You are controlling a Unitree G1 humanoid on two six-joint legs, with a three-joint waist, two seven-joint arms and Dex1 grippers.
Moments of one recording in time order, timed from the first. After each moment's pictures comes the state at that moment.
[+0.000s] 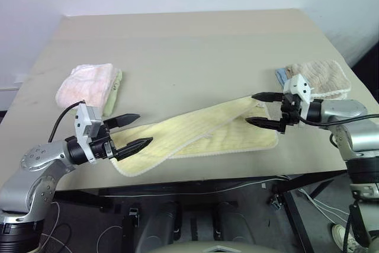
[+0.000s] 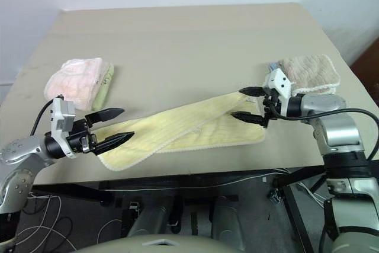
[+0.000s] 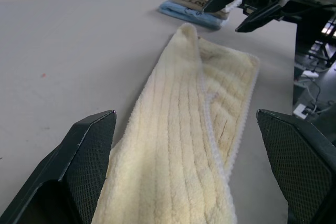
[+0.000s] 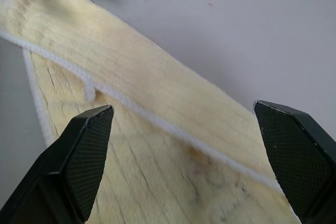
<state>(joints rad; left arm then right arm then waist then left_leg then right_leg) 0.00 0.72 0.27 -0.36 -0.71 0.45 -1.00 -0.50 -0.78 -0.01 0.17 0.39 0.33 1.21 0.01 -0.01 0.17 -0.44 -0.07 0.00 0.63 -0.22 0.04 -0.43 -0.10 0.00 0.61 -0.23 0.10</state>
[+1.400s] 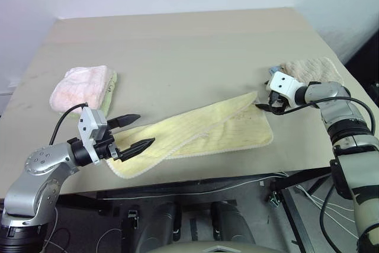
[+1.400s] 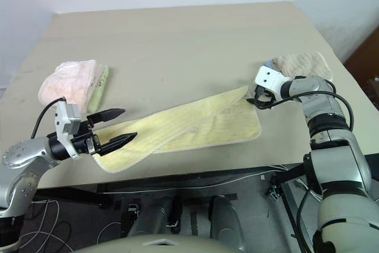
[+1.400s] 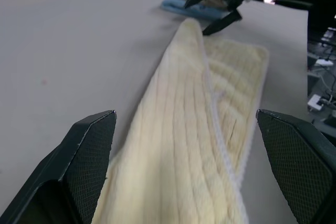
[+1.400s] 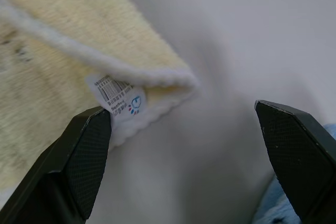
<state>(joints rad) 0.01 0.69 0.24 -0.42 -0.66 0.42 -0.94 -0.97 -0.70 0.21 1.09 -0.21 -0.27 0.89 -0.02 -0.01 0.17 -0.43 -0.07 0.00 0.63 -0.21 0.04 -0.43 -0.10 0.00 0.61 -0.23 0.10</state>
